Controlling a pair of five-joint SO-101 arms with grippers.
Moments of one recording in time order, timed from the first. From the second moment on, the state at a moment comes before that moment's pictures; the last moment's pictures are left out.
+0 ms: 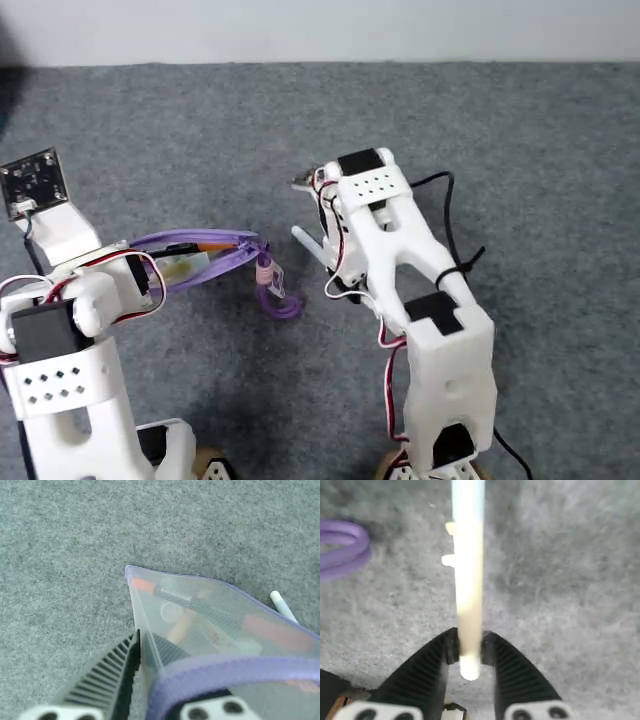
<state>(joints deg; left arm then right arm) -16.9 -47.3 29.1 88.3 14.9 -21.3 28.7 -16.4 100.3 18.5</state>
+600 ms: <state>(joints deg) -16.9 -47.3 29.1 88.3 14.9 -27.3 28.3 -16.4 75.8 18.6</state>
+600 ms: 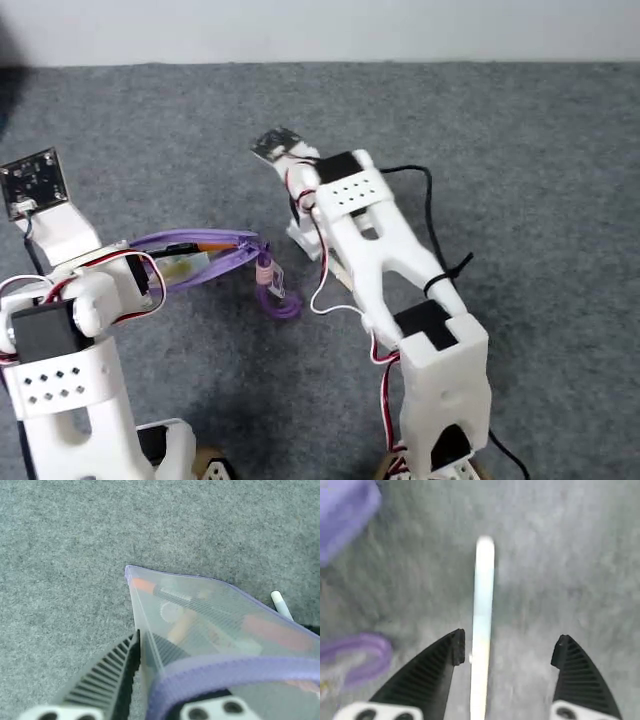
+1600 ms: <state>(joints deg) -16.9 -47.3 29.1 88.3 14.9 -27.6 26.4 -16.8 91.1 9.8</state>
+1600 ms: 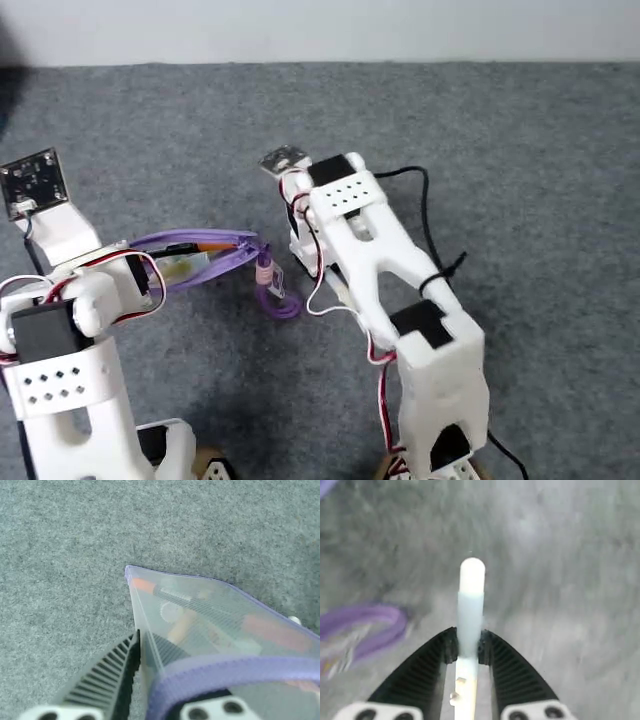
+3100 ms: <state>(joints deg) -16.9 -47.3 29.1 88.3 14.9 -50.1 -39.6 -10.9 86.6 -16.4</state>
